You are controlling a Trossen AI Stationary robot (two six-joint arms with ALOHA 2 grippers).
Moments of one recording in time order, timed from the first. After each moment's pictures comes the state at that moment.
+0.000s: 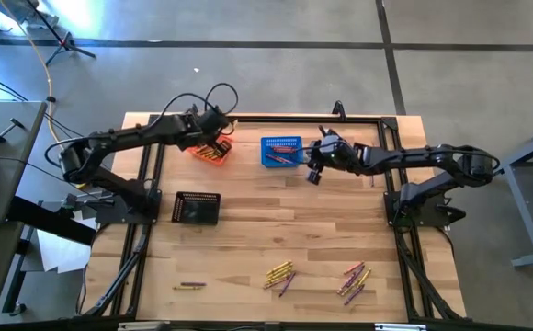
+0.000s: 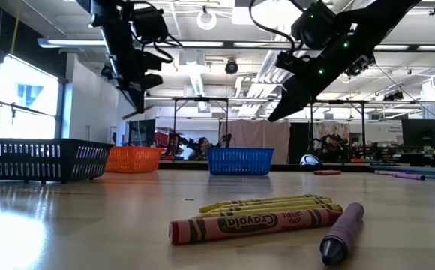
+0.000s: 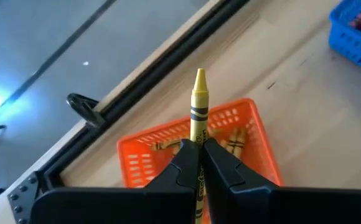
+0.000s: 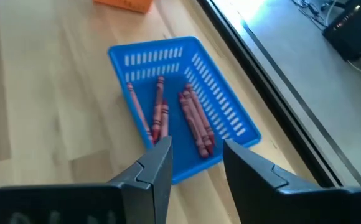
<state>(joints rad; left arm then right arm) 0.51 1.40 1.06 -0.73 -0.47 -0.18 -0.30 1.36 0.71 0.01 0.26 -0.14</state>
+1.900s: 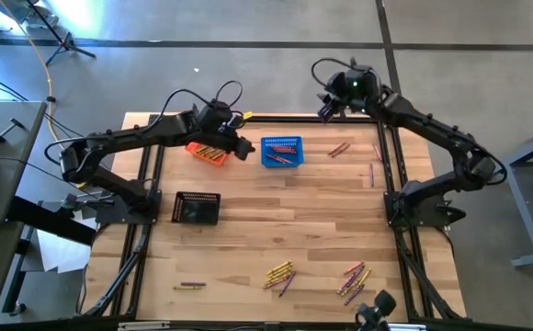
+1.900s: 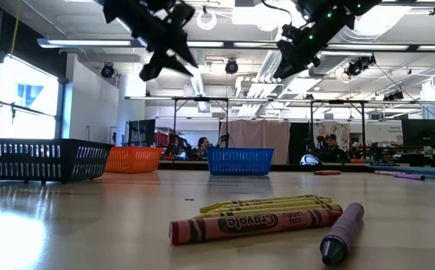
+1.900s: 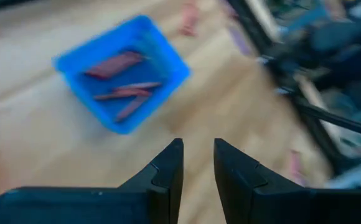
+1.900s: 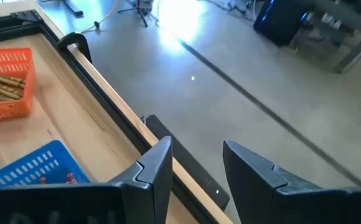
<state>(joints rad) 0.41 1.40 1.14 -0.44 0.22 -0.62 -0.75 1.36 1.19 -0.35 0.07 -0.16</state>
